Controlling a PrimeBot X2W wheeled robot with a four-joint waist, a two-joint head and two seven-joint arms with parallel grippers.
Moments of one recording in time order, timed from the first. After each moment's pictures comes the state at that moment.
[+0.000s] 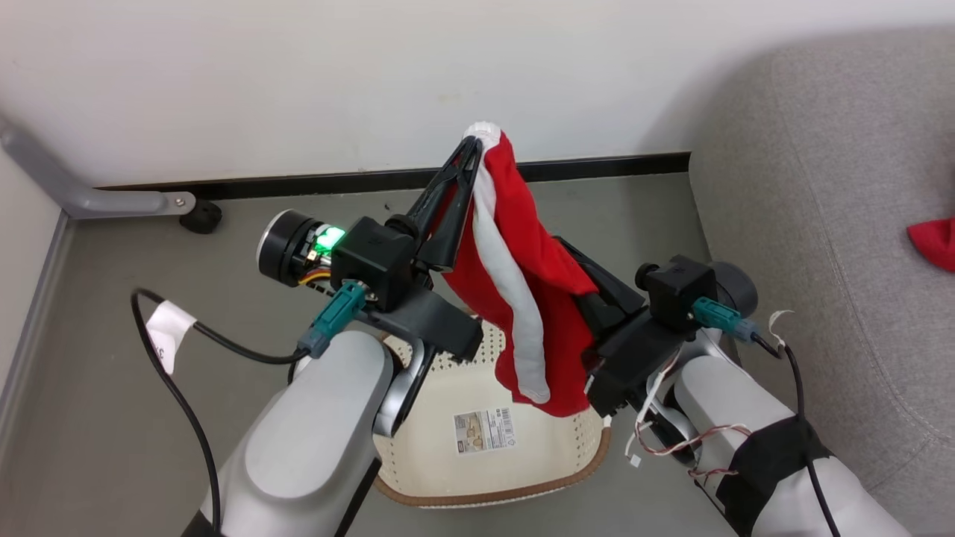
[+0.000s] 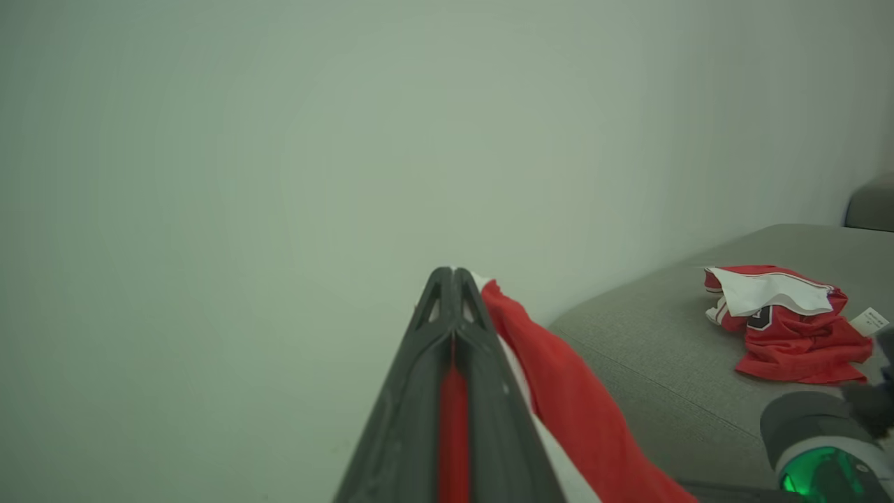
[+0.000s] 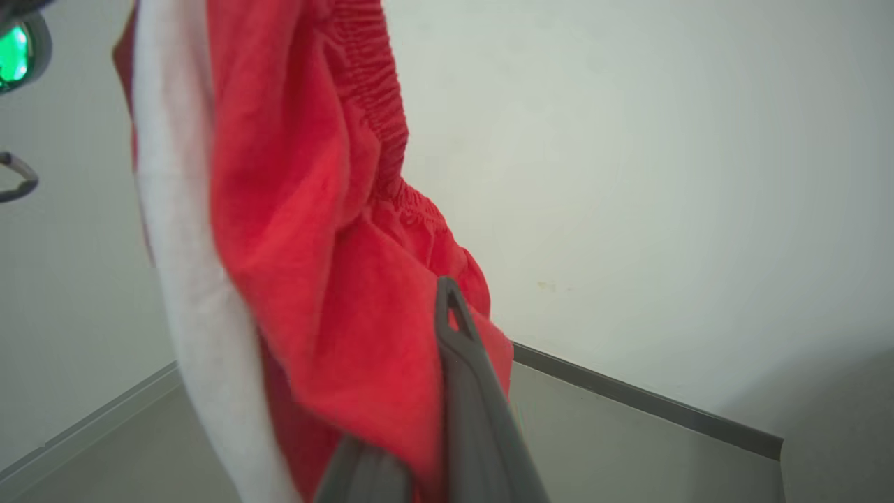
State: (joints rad) left arm -0.68 0.07 -0.59 0.37 -0.38 0.03 -0.25; right arm -0.64 -0.08 0.64 0.62 0.35 0.12 -0.26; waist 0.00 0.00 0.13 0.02
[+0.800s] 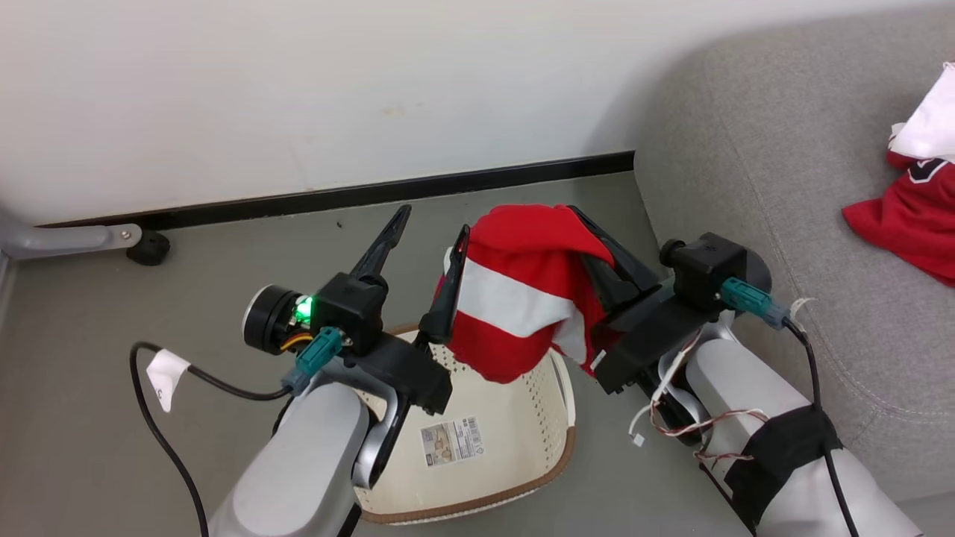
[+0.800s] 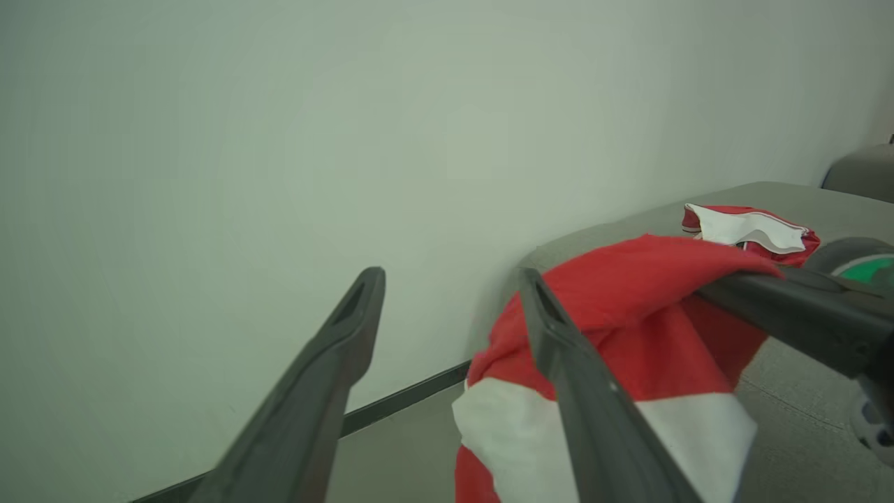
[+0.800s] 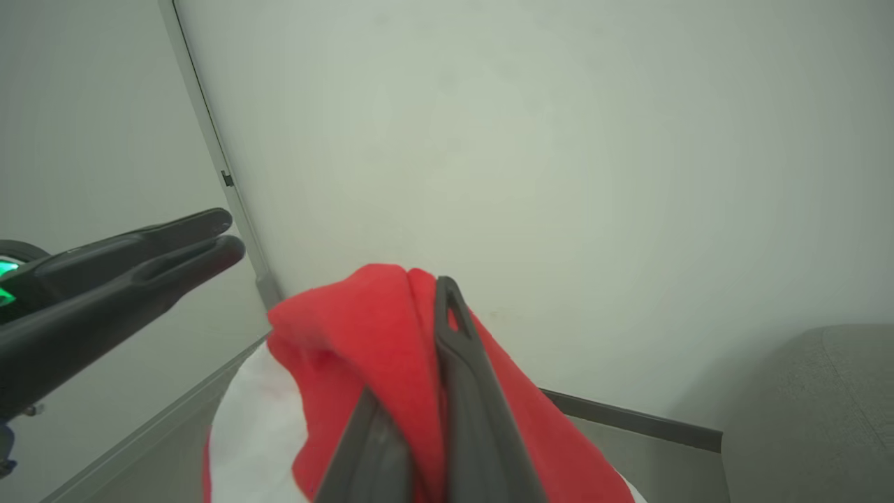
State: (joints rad) left arm -0.57 0.09 -0.57 0.45 -0.41 0.02 -0.25; right arm -0.64 -0.08 0.59 0.55 0.40 0.12 -0.26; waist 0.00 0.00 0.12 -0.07
